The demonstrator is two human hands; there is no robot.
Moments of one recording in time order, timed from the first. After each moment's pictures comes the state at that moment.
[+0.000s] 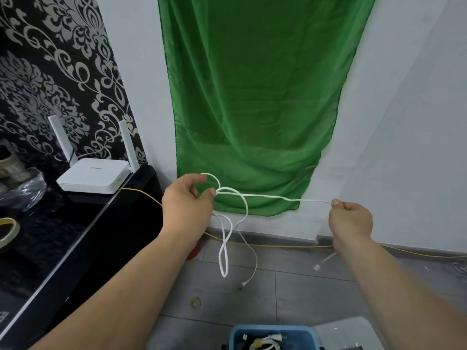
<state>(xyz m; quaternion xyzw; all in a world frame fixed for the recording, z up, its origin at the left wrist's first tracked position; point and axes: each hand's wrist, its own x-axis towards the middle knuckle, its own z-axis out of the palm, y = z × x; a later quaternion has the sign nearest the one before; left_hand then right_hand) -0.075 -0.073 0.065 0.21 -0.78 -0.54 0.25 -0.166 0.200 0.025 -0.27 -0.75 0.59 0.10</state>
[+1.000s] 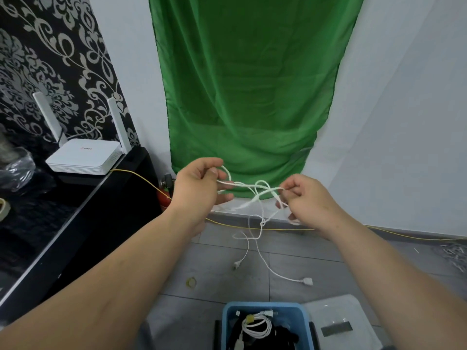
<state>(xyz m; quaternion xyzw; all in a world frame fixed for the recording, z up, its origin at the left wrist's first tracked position) -0.082 -0.038 0.059 0.21 -0.64 -0.73 0.15 -0.142 0.175 0.043 0.07 -0.88 0.46 -0.09</state>
